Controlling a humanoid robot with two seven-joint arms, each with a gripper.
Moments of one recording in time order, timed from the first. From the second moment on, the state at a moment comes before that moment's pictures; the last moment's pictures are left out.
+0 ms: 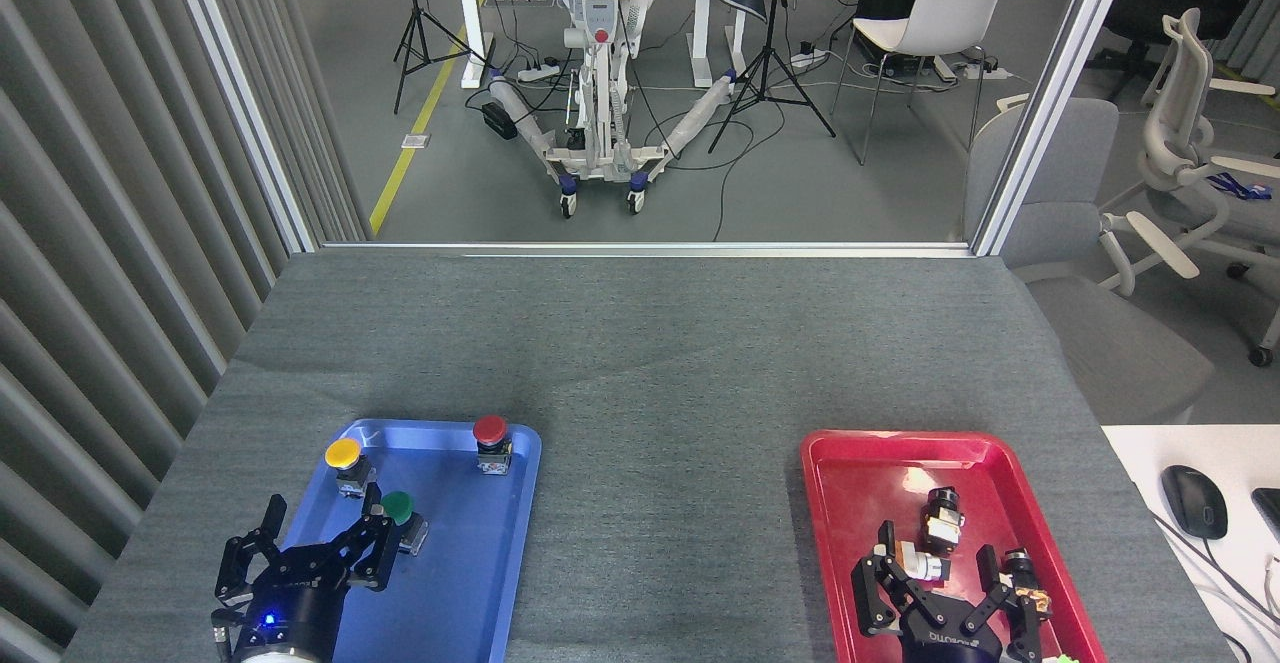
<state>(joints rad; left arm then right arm) 0.01 0.12 0.05 -1.47 -1.33 0.05 0.11 0.19 0.18 -0.11 -1.66 1.51 0.05 -0.07</state>
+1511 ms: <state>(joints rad) 0.07 0.19 0.10 -1.52 -1.19 0.00 0.07 0.18 0.10 -0.13 -1.65 1.47 0.02 -0.07</state>
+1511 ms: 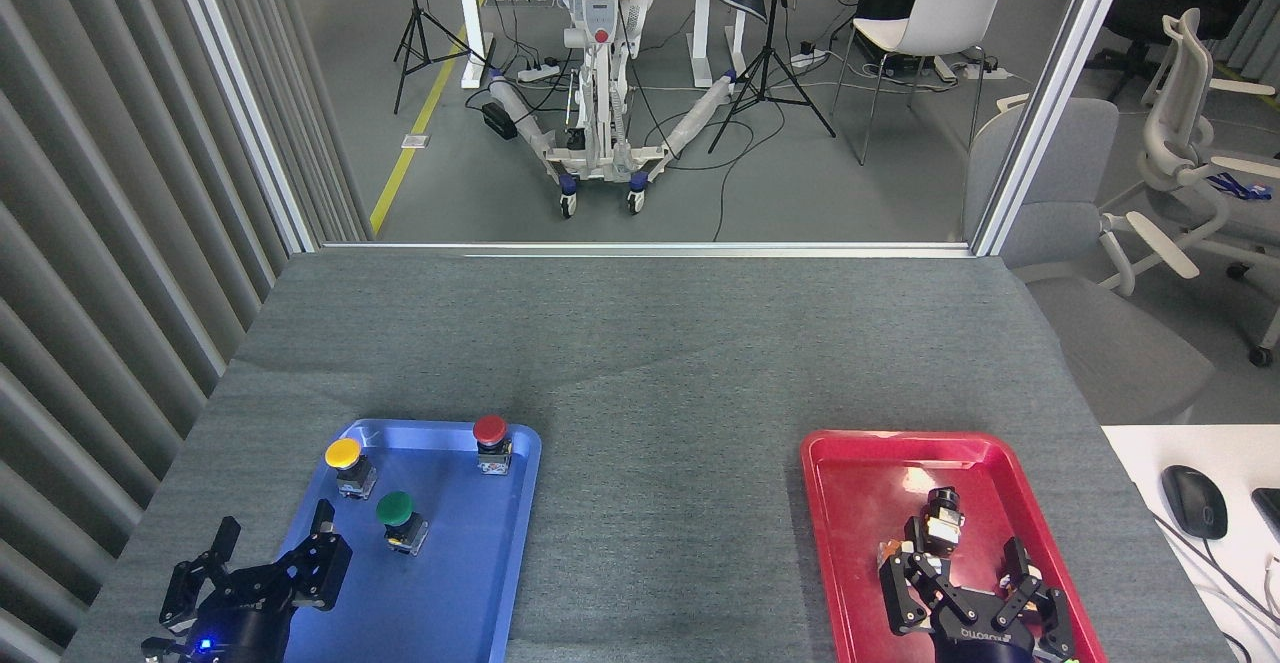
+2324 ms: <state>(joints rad) 0.06 0.19 0.10 -1.50 -1.19 -0.04 0.07 0.16 0.10 -0.11 -1.66 1.43 -0.06 -0.04</state>
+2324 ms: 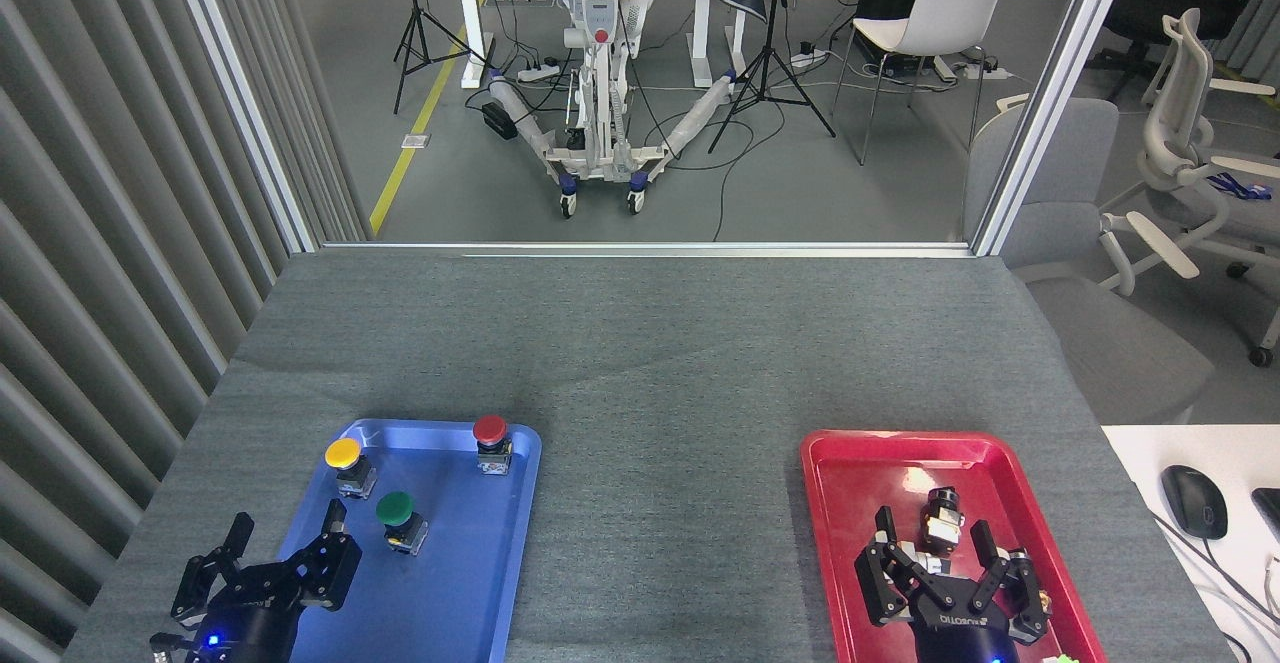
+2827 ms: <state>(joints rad) 0.06 0.19 0.10 -1.50 -1.19 -0.04 0.07 0.15 0.07 -0.10 -1.67 1.45 -0.10 -0.03</state>
